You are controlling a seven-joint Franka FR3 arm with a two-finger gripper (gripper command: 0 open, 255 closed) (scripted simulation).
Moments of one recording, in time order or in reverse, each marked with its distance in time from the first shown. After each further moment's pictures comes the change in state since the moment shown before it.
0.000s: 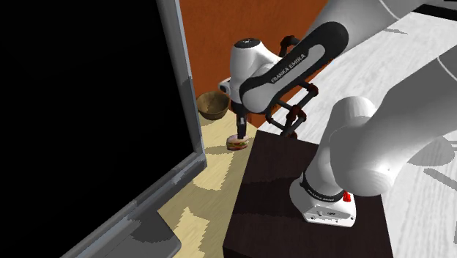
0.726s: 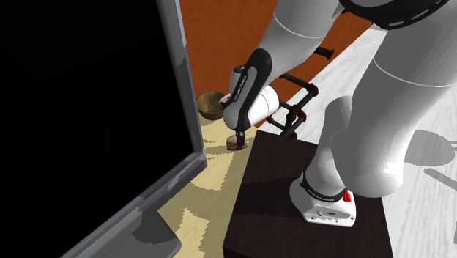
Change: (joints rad) arm 0.173 0.429 -0.103 0.040 0.471 0.355 -0.425
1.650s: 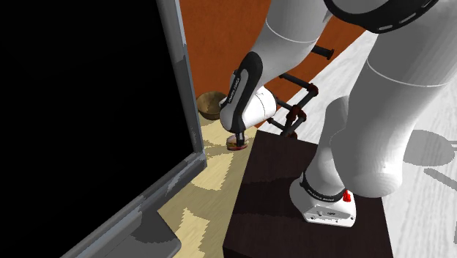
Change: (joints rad) arm -0.015 0.045 0.049 0.008 0.126 0.027 -0.085
